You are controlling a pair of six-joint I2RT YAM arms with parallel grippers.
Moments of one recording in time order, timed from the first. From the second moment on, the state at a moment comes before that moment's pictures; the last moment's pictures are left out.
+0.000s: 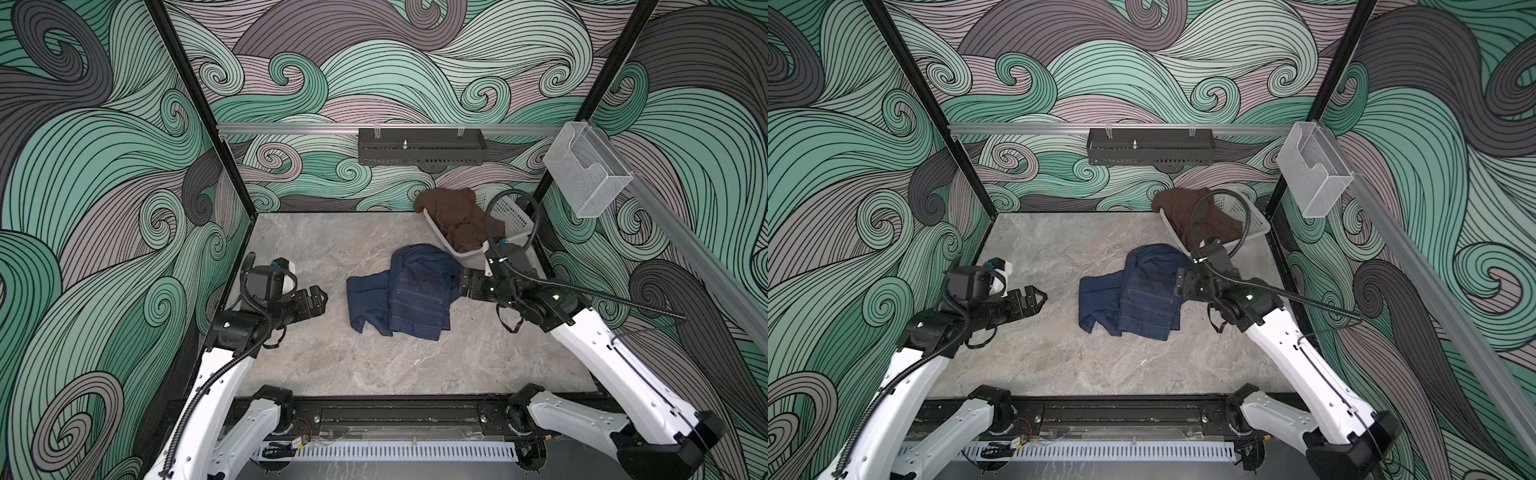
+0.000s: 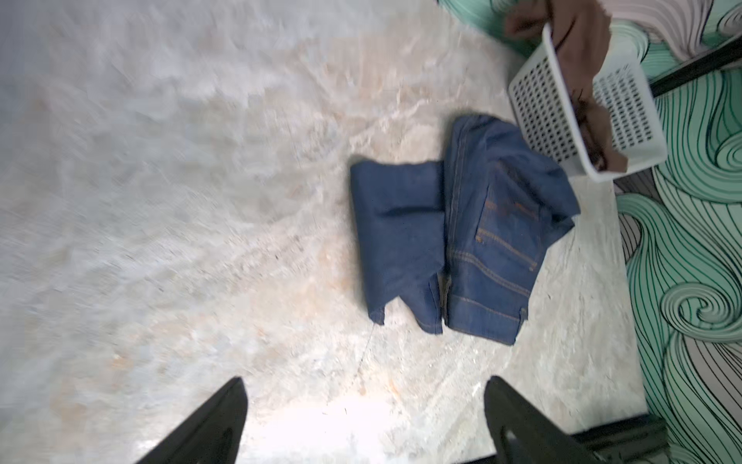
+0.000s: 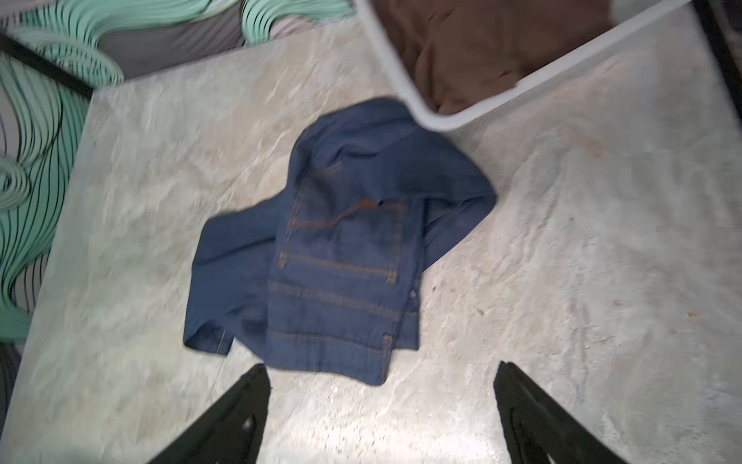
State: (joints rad) left arm -0.20 0.83 0.92 -0.97 0.21 -0.49; right arm 0.62 1.12 1.19 -0.96 0.19 0.56
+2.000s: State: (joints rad) left arm 0.05 1.20 1.28 -0.89 0.10 -0.43; right arm 0.38 1.03 1.09 -0.90 -0.02 0.58
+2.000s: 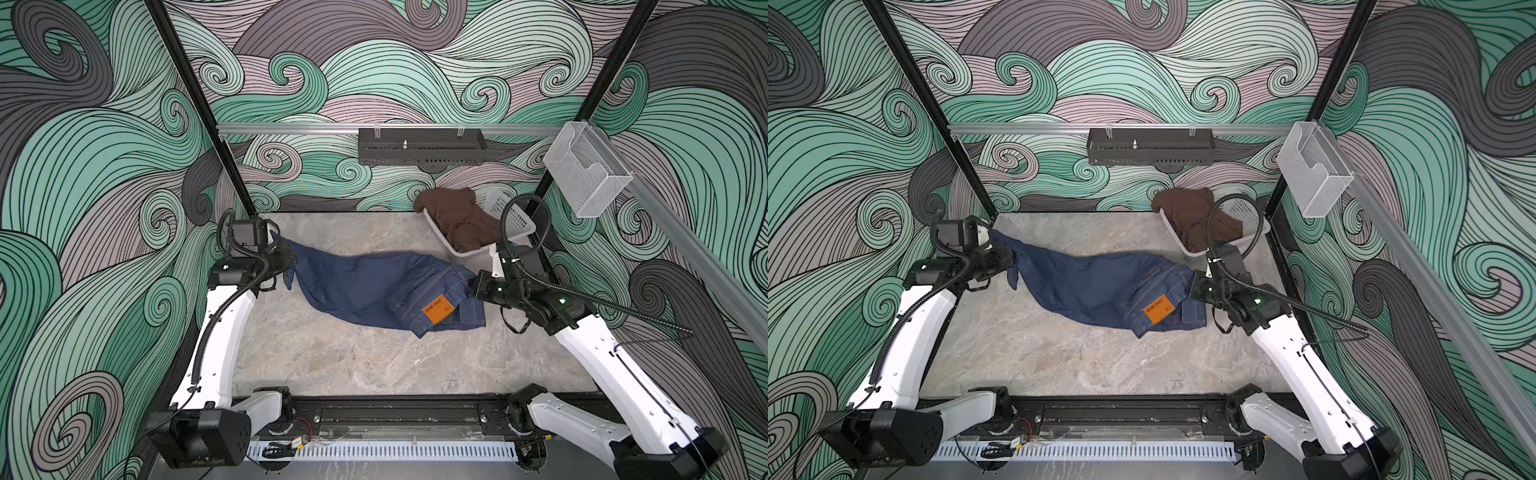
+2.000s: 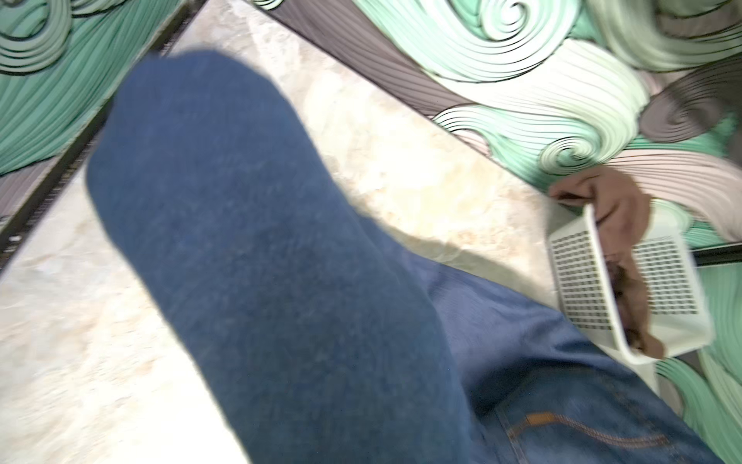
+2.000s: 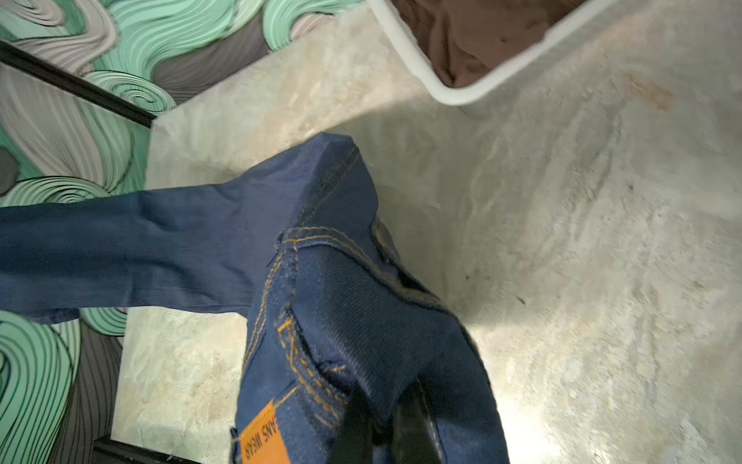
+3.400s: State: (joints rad) left arm 0.16 1.11 1.07 -1.01 0.17 -0.41; right arm 0.34 0.71 0.48 -0.88 -0.14 1.16
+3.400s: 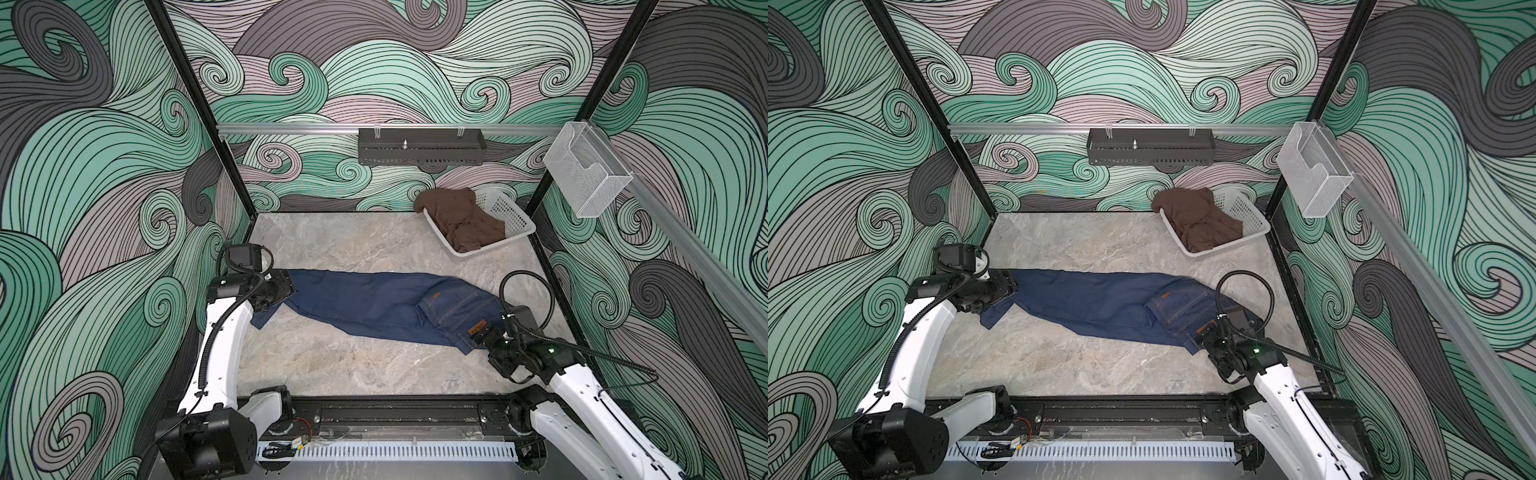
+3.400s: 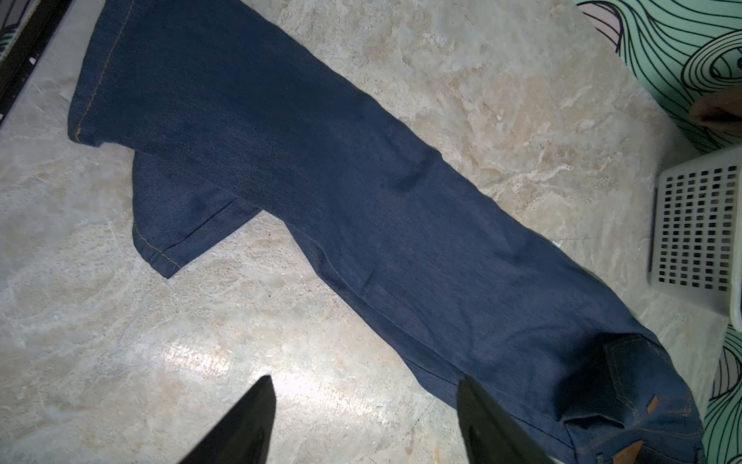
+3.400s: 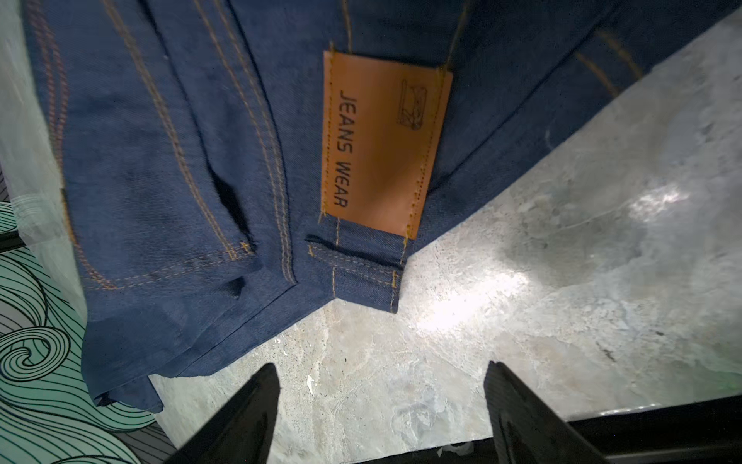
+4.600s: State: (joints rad) left arm 0.20 1.09 1.07 -1.00 0.15 -0.43; right arm 0.45 0.71 0.54 -0.68 -0.02 1.39
